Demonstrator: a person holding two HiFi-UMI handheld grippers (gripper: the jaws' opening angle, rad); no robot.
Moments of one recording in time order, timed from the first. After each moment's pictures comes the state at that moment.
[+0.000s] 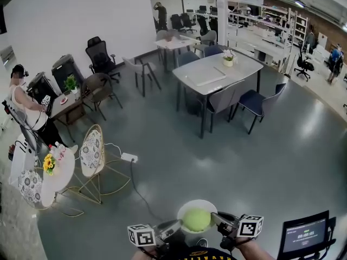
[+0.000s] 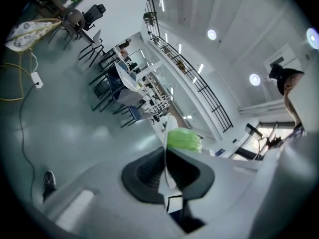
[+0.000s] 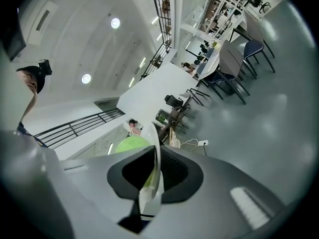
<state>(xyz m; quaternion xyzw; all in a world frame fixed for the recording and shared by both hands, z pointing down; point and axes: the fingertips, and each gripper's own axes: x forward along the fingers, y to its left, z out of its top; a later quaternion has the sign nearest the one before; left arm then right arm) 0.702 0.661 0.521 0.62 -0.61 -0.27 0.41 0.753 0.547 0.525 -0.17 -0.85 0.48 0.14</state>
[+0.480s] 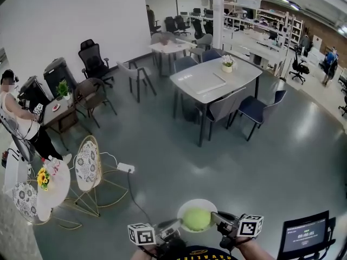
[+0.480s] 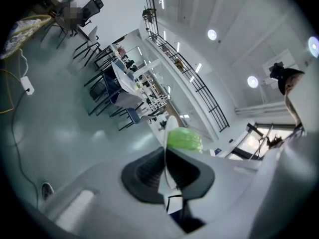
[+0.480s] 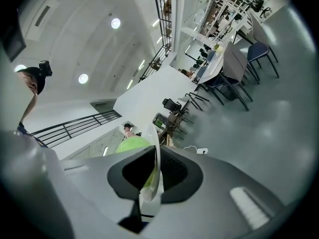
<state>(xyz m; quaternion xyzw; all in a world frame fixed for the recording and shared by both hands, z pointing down) 0.578 0.641 0.516 0.64 -0.59 -0.27 0.41 0.635 0.532 0.515 -0.15 -0.86 0.47 0.13</state>
